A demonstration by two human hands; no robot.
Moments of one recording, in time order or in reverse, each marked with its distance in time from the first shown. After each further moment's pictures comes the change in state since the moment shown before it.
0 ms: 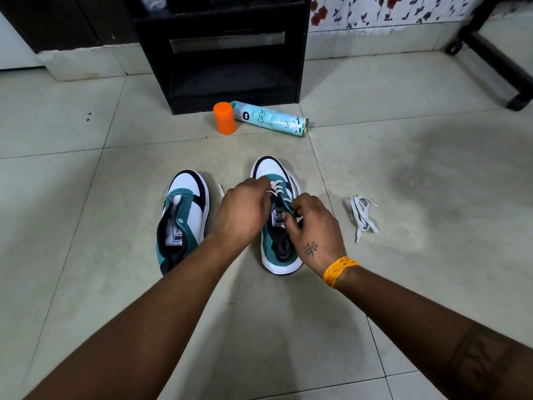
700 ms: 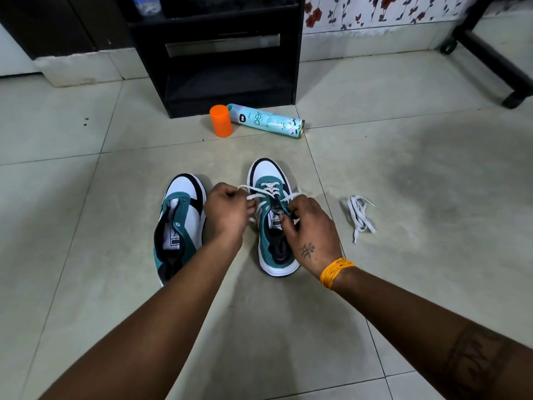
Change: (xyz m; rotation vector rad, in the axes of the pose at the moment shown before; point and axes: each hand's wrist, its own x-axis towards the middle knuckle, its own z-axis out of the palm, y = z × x) left_hand 0.005 0.006 0.004 -1.128 0.243 -0.928; right_hand 0.000 0.001 0.003 0.028 0.001 0.005
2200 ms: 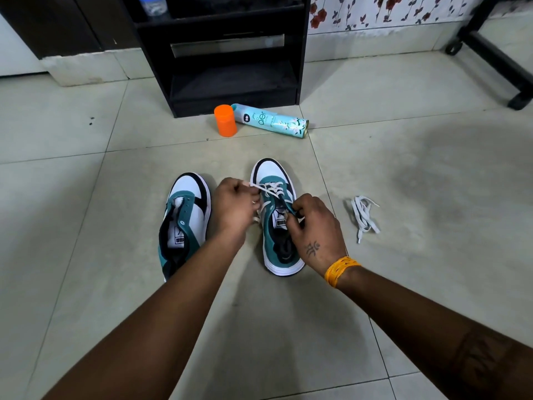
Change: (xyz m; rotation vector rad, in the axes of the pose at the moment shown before) left_hand 0.002 0.006 -0.004 0.202 -0.066 0.172; right_hand 0.002 -0.002 -0.003 0.002 -0.002 0.016
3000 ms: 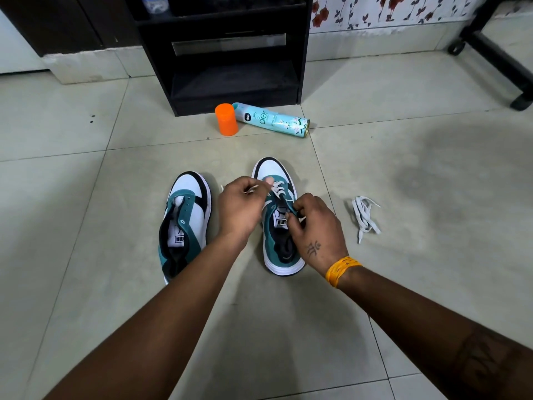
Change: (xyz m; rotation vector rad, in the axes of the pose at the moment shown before) left_hand -0.008 0.002 0.003 0.101 -0.089 0.084; right_hand 0.000 0.003 0.001 -0.008 0.008 -0.020
